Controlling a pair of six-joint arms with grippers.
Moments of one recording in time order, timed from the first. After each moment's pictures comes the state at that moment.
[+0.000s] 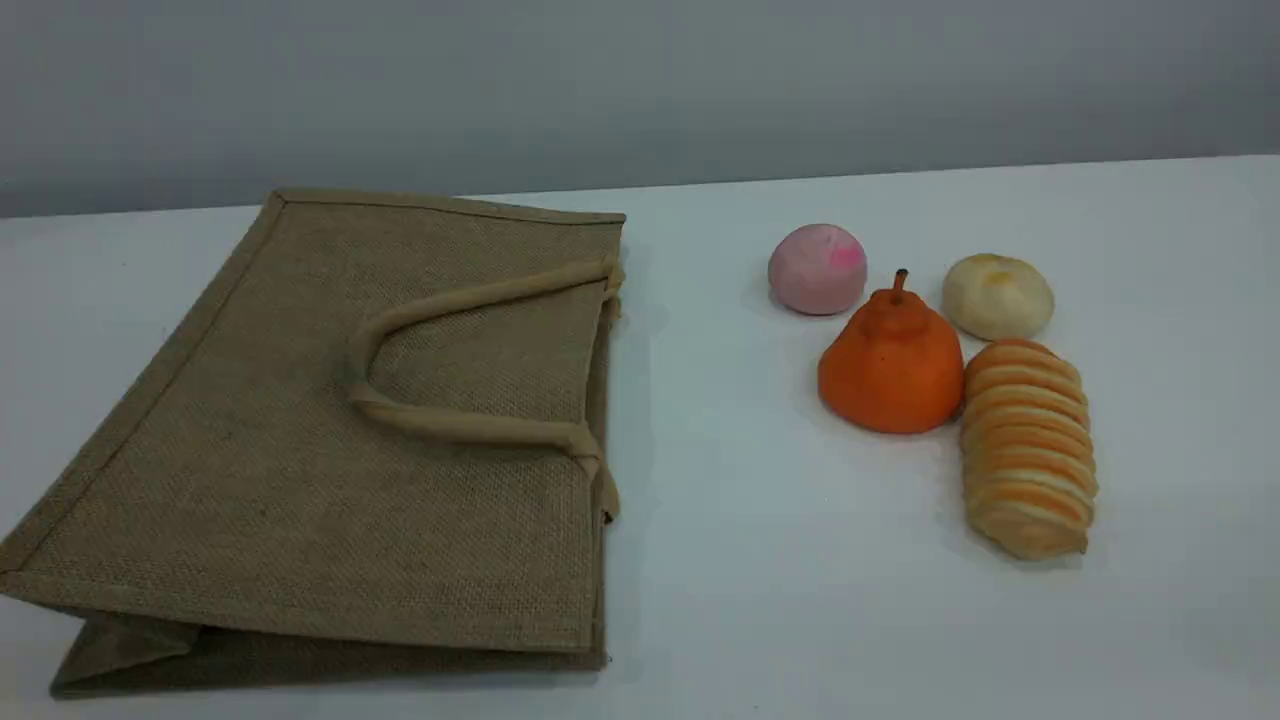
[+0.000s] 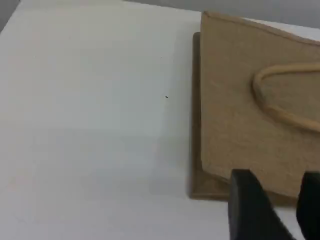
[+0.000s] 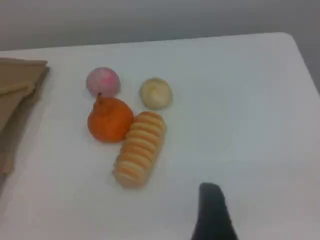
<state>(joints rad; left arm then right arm) -0.07 0.00 -0.51 0.10 1.09 -0.20 0.07 0.00 -0.51 -0.04 1.07 0.14</state>
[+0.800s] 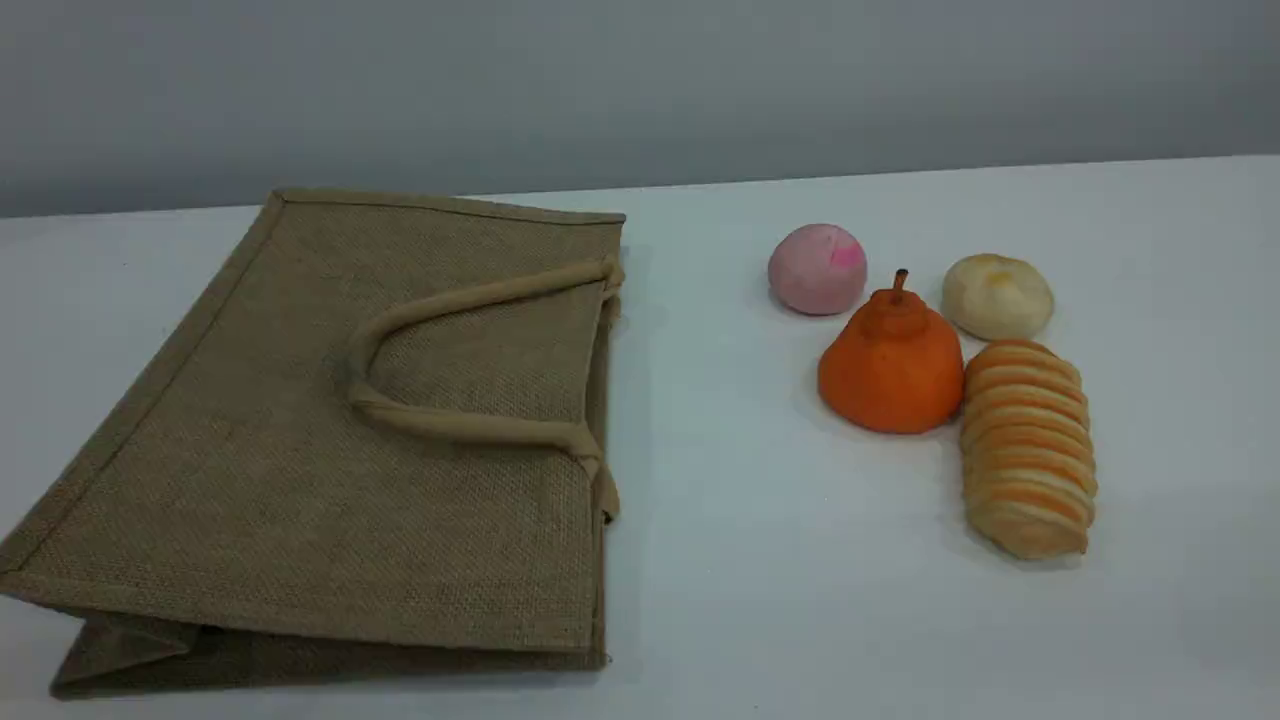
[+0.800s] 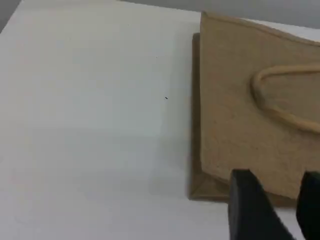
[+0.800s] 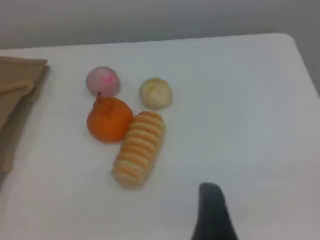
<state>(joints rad) -0.07 0.00 -0.51 0.10 1.09 -0.20 0.07 0.00 -0.51 -0.04 1.06 0.12</state>
